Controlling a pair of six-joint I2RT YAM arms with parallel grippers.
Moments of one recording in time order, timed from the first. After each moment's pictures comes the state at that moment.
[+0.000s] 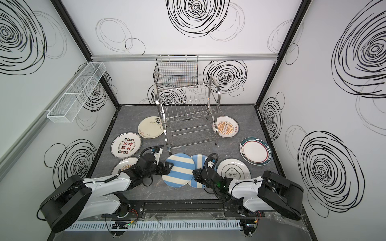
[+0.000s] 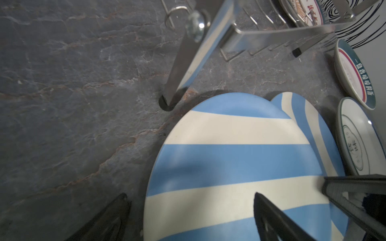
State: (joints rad) left arm -0.63 1.24 0.27 0.25 0.10 -0.57; right arm 1.04 1.26 0.17 0.51 0.17 1.30
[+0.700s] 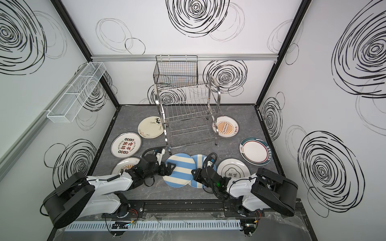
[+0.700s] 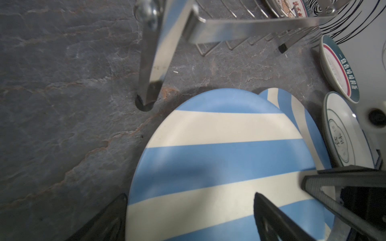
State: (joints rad) left arm -0.66 1.26 0.27 0.29 0.11 -0.58; right arm 1.03 1.33 0.17 0.61 0.13 1.30
